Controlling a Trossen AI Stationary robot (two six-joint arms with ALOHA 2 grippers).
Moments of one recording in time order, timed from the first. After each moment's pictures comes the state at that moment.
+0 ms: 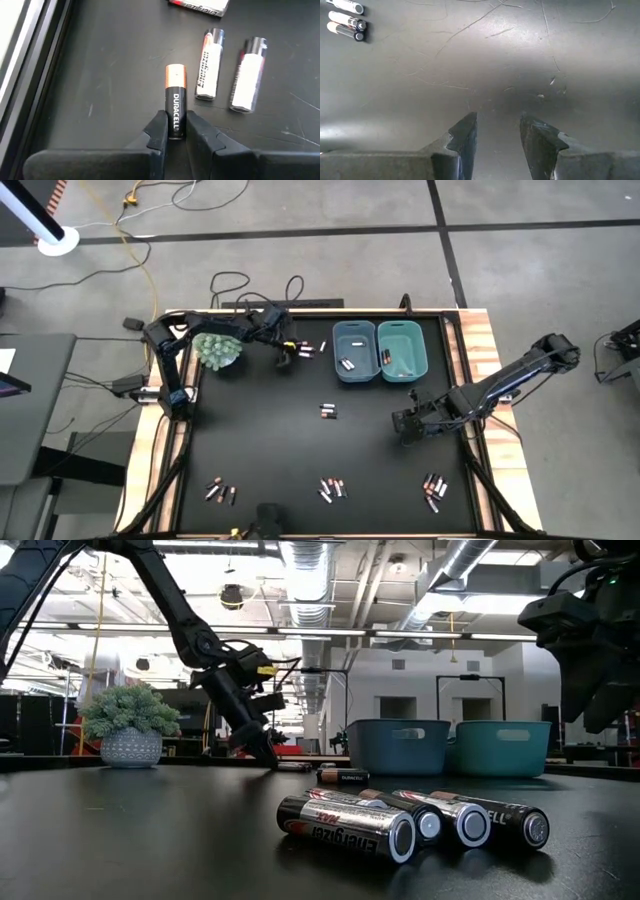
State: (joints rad) left arm 0.72 1.89 0.97 -0.01 0.17 0.61; right arm 0.43 1.14 0.67 -0.82 0.29 1.76
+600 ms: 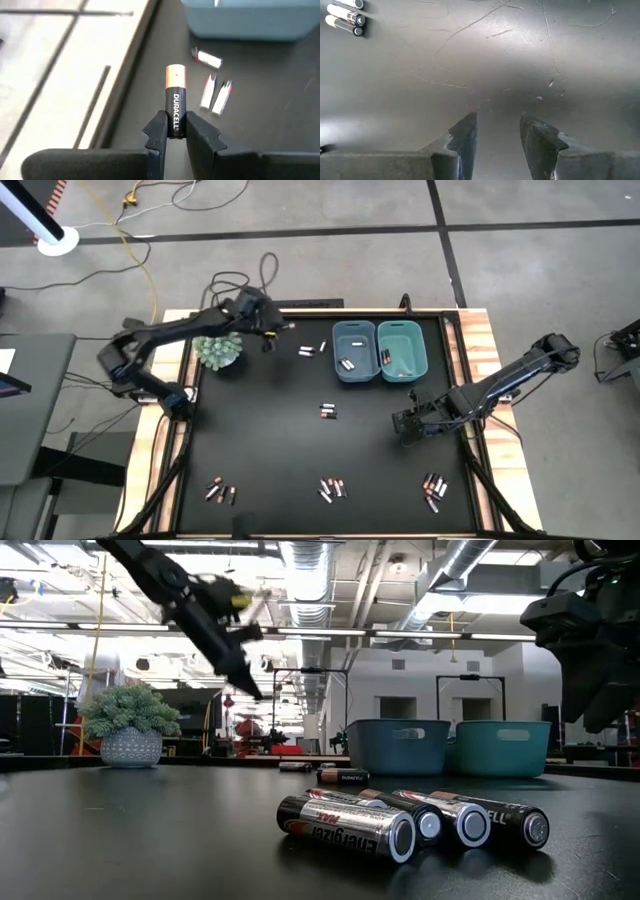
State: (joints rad) left arm 0.72 1.45 0.97 -0.23 0.13 0.49; right arm 0.43 1.14 0.67 -0.83 0.29 1.72
